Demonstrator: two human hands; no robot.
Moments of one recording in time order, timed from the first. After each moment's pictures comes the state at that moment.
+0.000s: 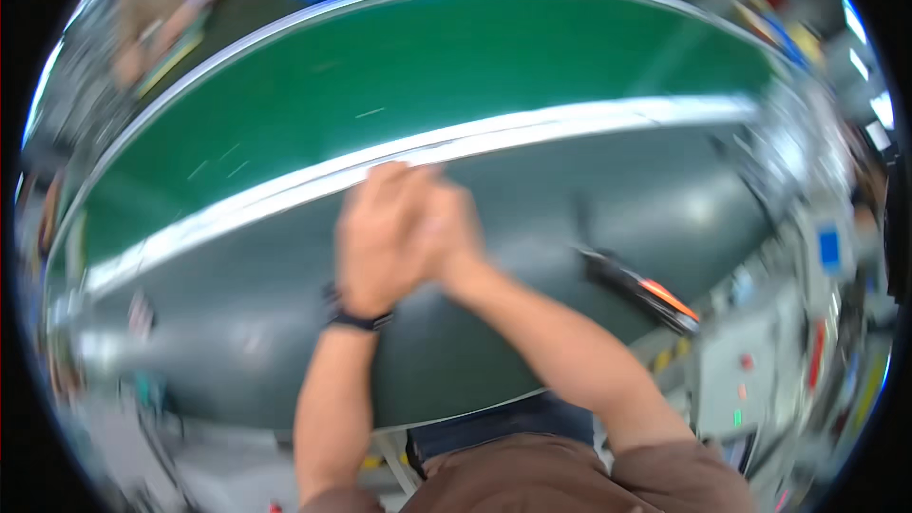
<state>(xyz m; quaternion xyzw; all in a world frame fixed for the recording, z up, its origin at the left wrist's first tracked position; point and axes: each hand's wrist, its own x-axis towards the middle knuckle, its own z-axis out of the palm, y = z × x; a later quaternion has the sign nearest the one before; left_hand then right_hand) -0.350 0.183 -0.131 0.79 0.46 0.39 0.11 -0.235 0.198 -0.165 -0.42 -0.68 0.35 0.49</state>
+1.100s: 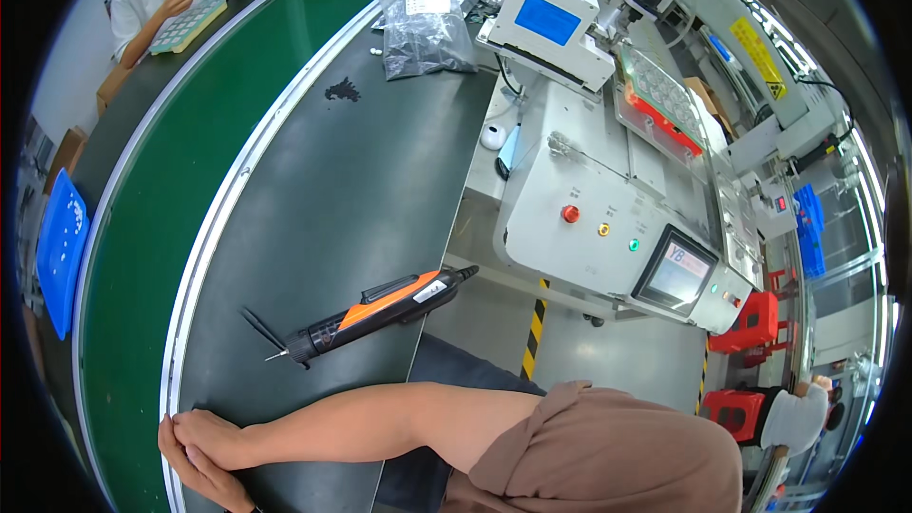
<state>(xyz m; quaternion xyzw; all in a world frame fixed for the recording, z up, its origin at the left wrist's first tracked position) -0.361 0.179 -0.133 0.79 0.46 0.37 0.16 -0.267 0.196 -0.171 -0.43 -0.60 0.33 0.59</state>
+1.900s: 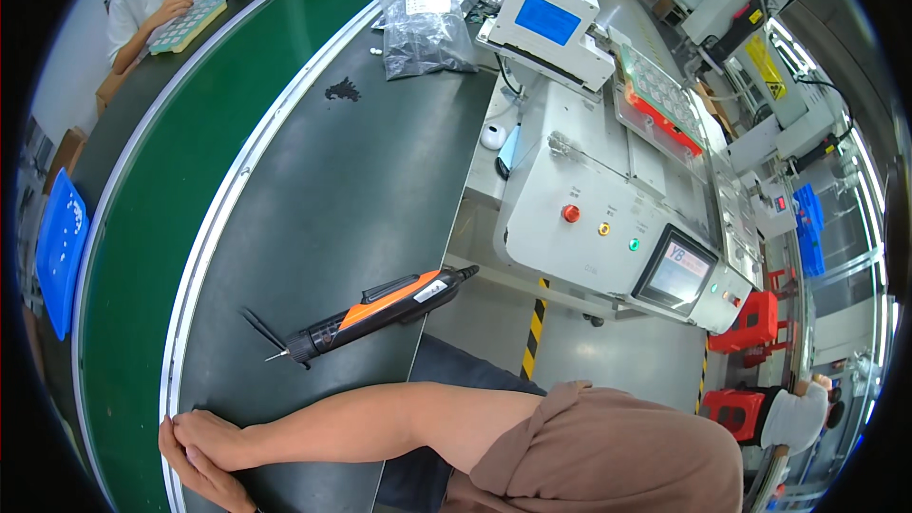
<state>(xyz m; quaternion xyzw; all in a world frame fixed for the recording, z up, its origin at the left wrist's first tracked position) -0.361 0.178 -0.135 0.80 0.47 0.35 0.13 -0.264 0.194 -0.171 -0.44 -0.59 0.36 0.58</state>
